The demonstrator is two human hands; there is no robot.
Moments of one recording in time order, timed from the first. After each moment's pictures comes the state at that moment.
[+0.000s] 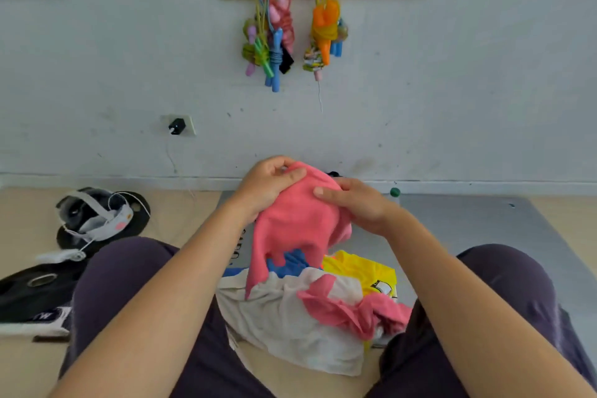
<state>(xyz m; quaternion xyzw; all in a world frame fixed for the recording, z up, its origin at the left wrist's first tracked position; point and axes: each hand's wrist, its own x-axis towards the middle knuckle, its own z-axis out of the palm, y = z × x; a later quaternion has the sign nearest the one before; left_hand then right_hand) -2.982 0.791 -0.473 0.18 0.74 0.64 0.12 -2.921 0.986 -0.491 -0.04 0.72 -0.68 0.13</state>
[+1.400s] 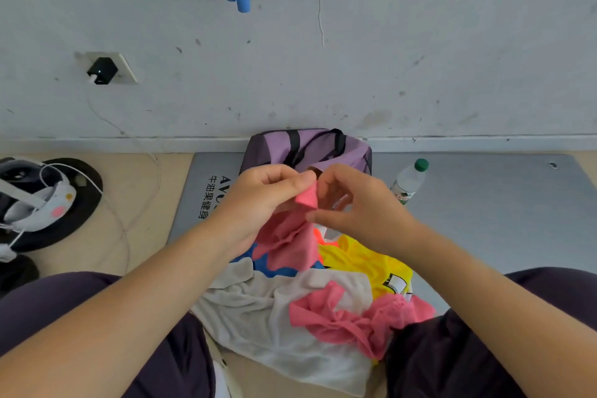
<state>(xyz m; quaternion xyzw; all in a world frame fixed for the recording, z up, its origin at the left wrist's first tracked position) -3.079 0.840 -0.541 0.07 0.67 0.68 0.28 -3.021 1.009 -0.548 -0.04 0.87 -0.49 -0.01</state>
